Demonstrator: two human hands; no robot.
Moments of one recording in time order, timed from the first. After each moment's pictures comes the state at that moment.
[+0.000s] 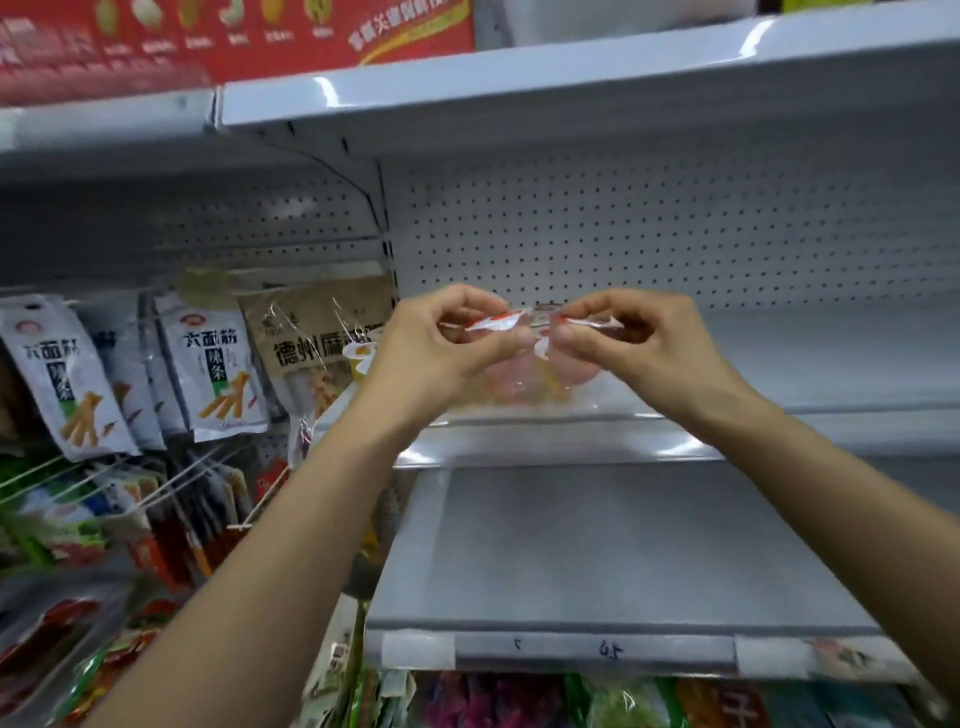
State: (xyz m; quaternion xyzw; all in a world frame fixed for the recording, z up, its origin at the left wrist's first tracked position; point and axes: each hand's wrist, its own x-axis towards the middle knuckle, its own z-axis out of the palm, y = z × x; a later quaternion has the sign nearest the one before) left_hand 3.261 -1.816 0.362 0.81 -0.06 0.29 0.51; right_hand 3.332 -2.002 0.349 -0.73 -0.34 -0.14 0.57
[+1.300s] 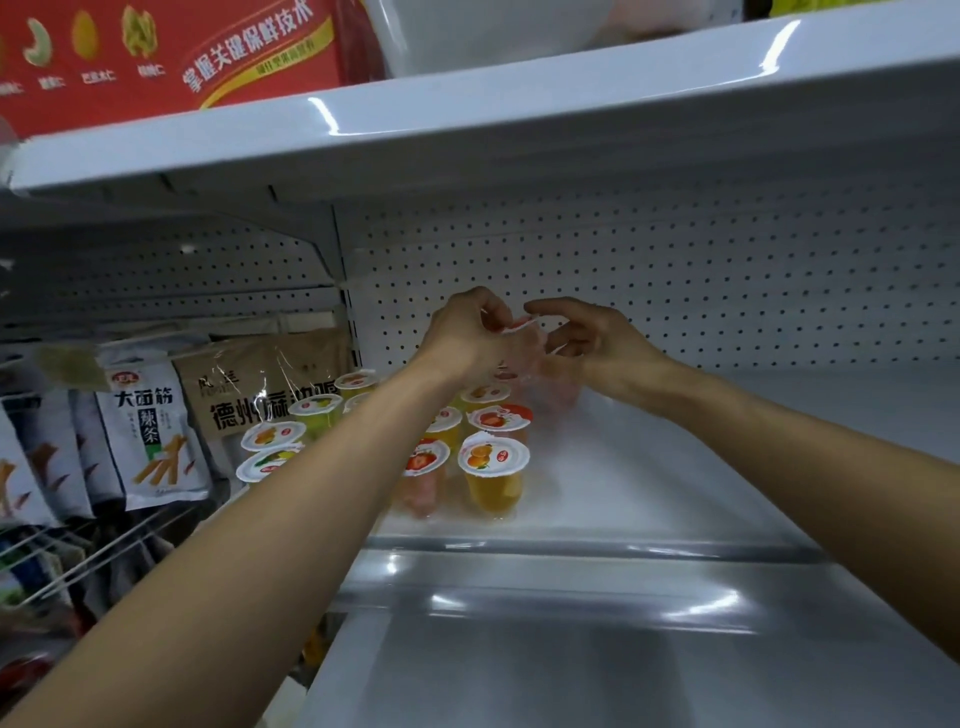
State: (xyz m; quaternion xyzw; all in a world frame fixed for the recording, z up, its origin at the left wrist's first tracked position) left_hand 3.466 -1.847 0.400 0.88 0.02 0.29 0.38; right_hand 3.526 -2.009 0.379 -0.77 -0.40 -0.05 0.50
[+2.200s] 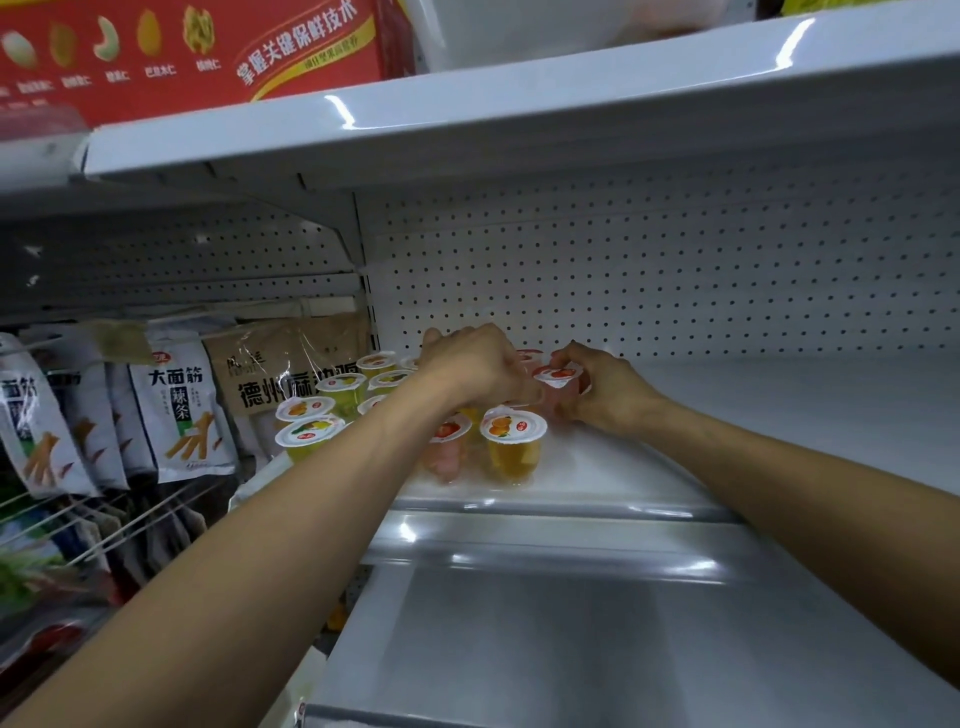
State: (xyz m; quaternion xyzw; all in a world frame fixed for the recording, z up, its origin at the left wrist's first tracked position) left_hand 3.432 -1.848 0.388 0.98 0.07 0.16 0.06; right_hand 3.519 -1.997 0.334 -0.88 -0.32 -0.08 0.35
